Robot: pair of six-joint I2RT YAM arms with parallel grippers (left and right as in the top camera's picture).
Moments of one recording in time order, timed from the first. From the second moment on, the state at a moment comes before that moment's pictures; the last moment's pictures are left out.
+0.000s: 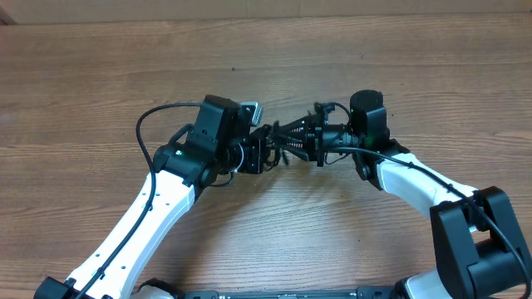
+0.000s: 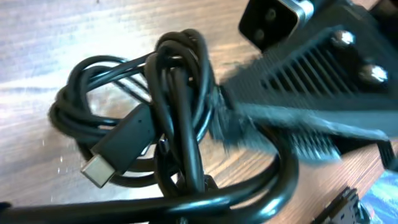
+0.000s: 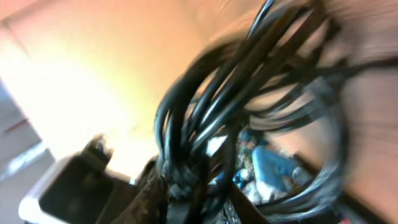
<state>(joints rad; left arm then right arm) -0.44 1.39 1.05 -0.61 0.39 -0.39 0.31 1.68 0.81 0.41 -1.09 1.61</state>
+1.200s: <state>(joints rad) -0.32 1.39 1.05 -0.68 0.53 -0.72 0.38 1.68 0.81 0.62 -1.01 0.34</state>
